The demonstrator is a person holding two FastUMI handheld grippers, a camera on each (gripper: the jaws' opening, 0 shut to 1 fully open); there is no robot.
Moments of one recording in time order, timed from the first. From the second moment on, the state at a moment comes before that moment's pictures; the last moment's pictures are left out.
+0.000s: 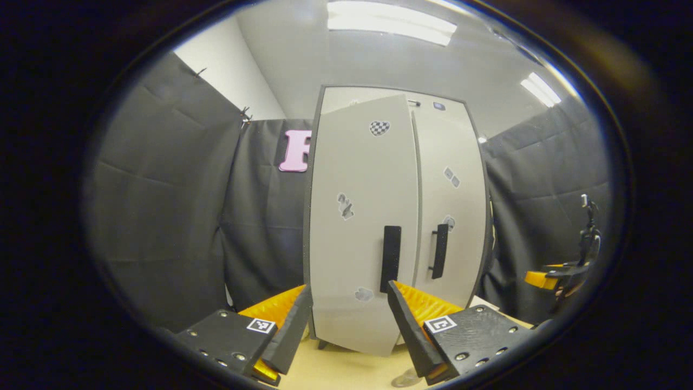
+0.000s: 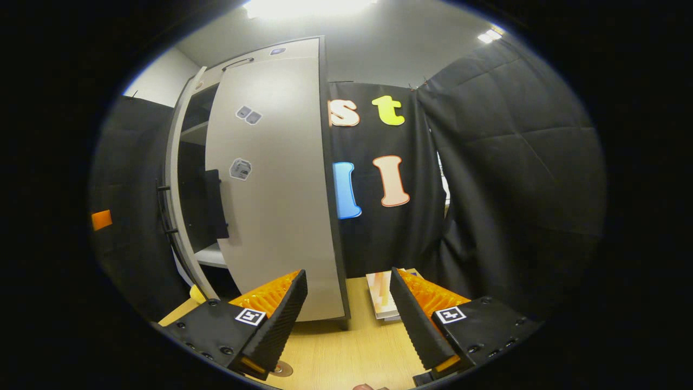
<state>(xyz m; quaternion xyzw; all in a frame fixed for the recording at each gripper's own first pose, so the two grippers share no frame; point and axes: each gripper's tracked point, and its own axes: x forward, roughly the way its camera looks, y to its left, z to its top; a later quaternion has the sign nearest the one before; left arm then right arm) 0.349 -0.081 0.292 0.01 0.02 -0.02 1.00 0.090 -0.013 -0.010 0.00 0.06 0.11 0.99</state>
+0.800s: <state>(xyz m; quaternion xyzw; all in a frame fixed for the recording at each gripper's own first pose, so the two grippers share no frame) 0.297 -0.053 0.280 -0.02 0.02 0.03 1.00 0.060 -0.004 0.000 0.00 0.05 0.13 0.99</state>
